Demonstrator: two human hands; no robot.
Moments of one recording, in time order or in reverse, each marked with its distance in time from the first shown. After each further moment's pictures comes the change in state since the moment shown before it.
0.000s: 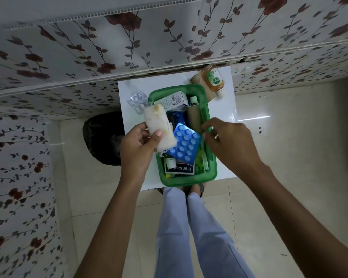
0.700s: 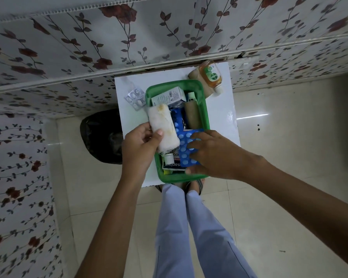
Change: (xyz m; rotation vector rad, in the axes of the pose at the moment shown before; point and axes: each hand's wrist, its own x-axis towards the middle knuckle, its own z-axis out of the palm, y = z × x) left_hand -0.006 -0.004 0.003 0.117 -0.073 -0.049; right_hand -0.004 0.006 0.016 -0.537 -0.502 -0.642
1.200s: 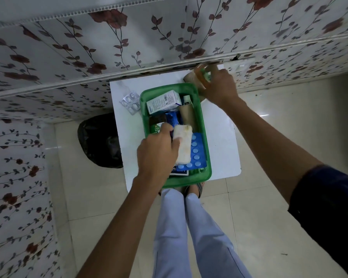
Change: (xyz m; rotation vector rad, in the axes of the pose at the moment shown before) left_hand -0.004 0.013 0.040 0.917 0.011 0.393; right_hand 0.087 0.124 -0.014 0.621 0.460 0.811
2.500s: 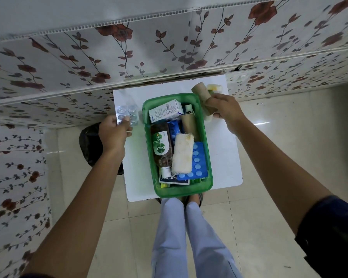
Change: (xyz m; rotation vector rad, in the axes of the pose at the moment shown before) left_hand 0.080 -0.103 0.007 -0.862 0.253 -0.618; right_hand -0.022 0.021 0.003 0.740 -0.167 0.242
